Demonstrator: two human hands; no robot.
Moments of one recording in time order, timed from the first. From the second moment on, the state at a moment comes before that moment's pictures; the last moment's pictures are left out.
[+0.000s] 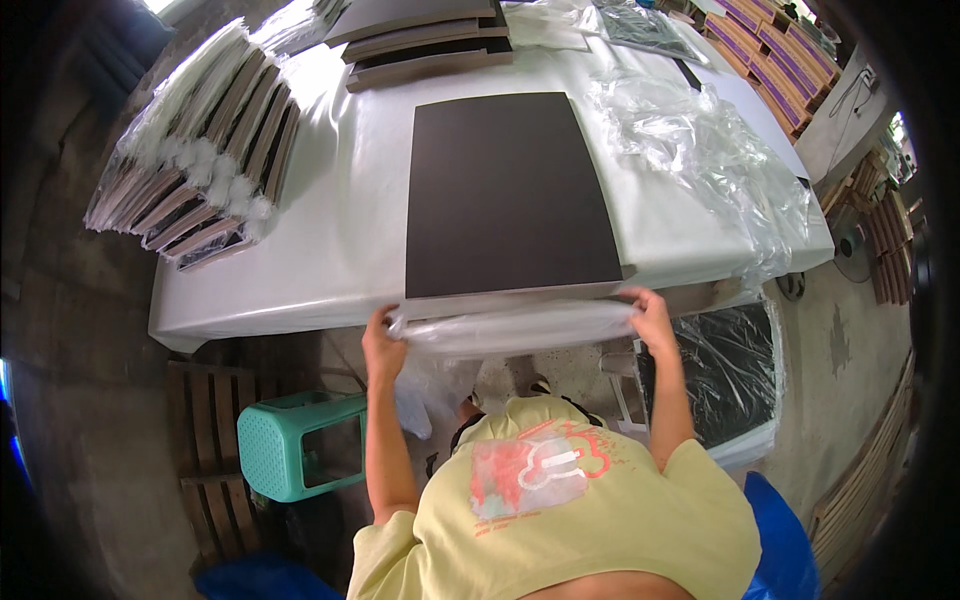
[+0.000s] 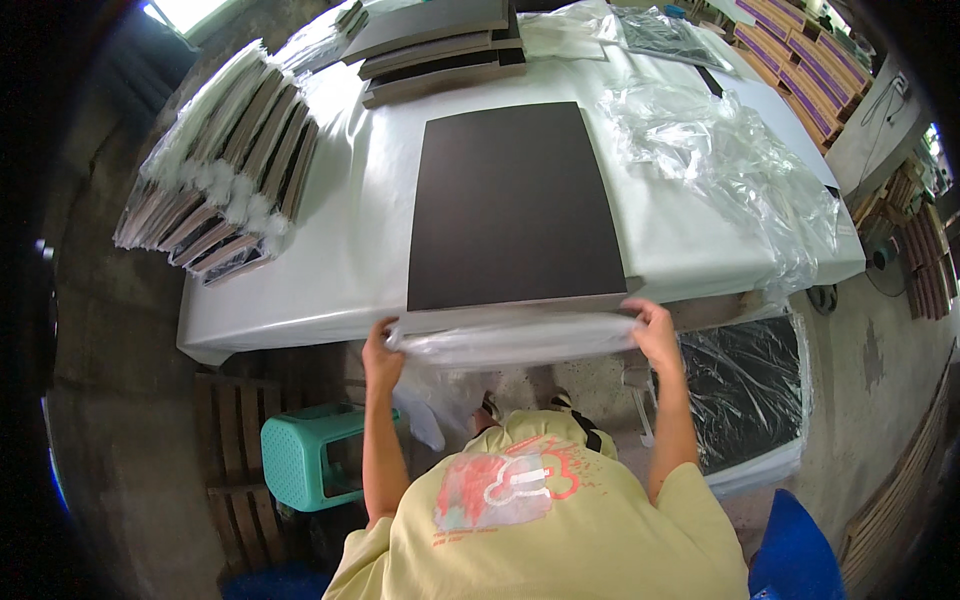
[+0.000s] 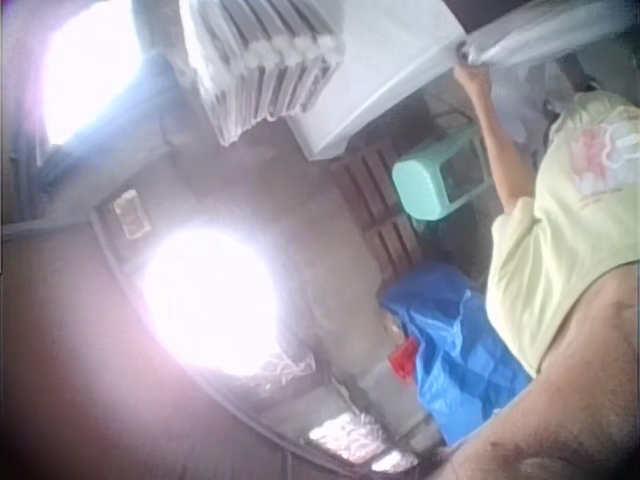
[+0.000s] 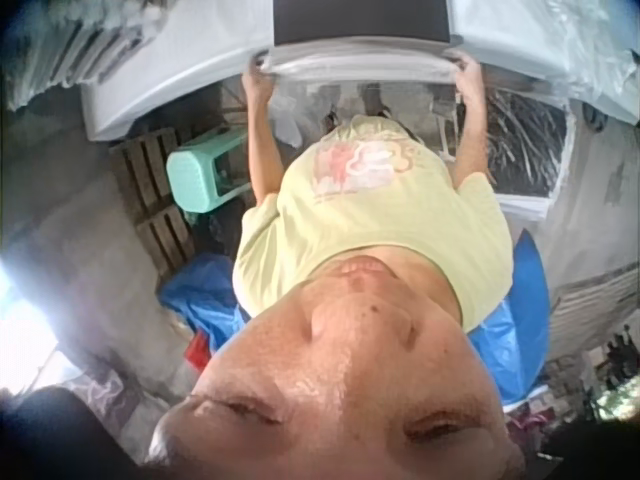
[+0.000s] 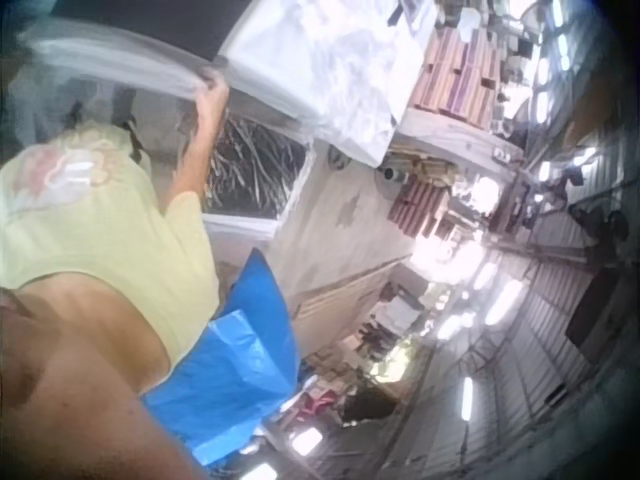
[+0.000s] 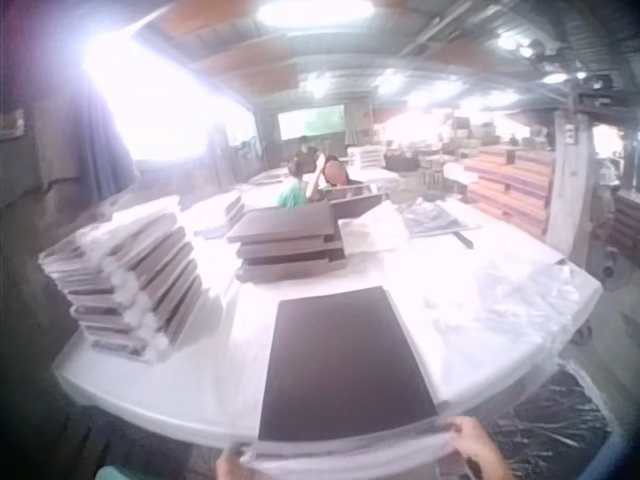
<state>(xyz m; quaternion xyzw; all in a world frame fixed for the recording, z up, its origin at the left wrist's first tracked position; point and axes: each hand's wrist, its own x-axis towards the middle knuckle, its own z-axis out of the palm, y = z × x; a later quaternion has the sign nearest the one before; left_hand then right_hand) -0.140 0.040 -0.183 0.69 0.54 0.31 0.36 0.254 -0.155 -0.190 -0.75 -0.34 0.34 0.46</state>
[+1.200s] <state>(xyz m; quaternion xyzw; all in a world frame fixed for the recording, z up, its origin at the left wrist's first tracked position) -0.186 0.022 -0.240 0.59 0.52 0.23 0.58 0.268 -0.209 -0.276 -0.51 -0.19 0.59 0.61</state>
